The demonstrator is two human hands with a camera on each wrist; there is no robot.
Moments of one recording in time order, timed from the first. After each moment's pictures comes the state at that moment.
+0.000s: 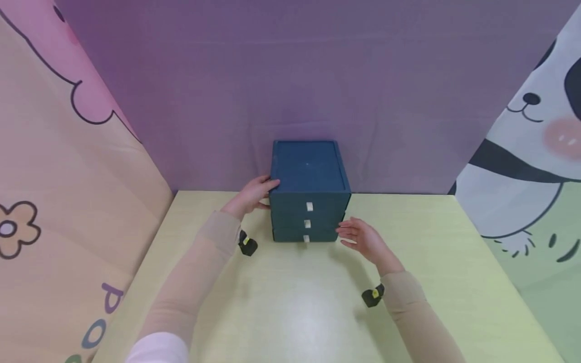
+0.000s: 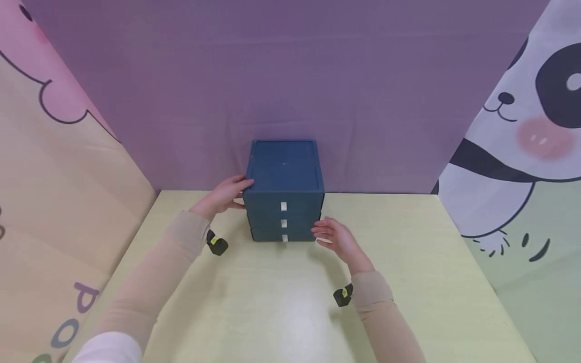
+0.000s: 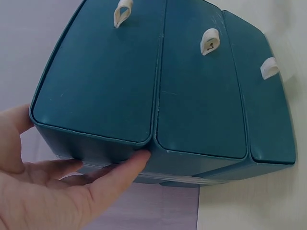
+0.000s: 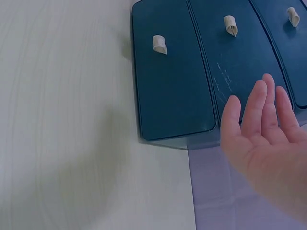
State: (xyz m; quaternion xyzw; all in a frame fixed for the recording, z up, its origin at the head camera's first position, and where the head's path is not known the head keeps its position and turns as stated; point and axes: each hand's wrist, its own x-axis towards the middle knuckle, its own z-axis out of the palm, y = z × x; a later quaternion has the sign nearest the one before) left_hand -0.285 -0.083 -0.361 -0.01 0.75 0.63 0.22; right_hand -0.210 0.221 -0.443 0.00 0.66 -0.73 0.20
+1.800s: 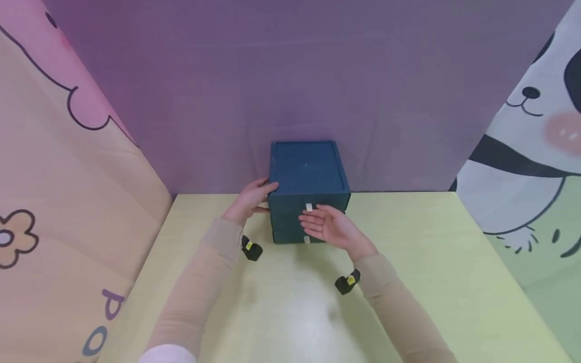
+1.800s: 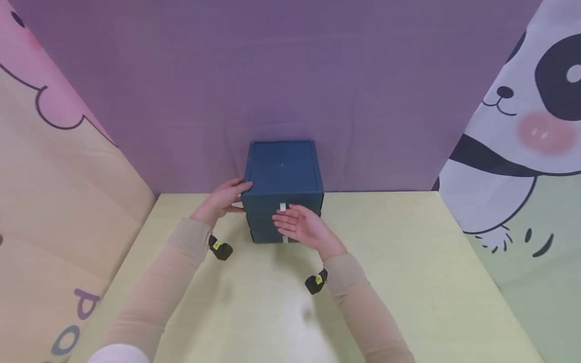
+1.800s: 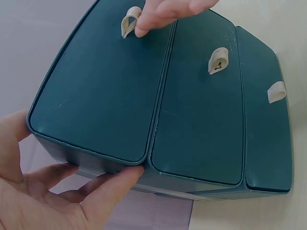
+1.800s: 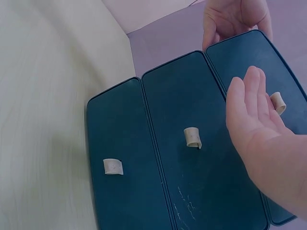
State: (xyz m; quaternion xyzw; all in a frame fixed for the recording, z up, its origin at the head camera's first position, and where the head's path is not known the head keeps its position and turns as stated) left_hand -0.283 -0.082 -0.369 -0.05 0.74 0.64 0.20; right_hand -0.229 0.151 -0.408 -0.03 0.48 -0.81 0.33
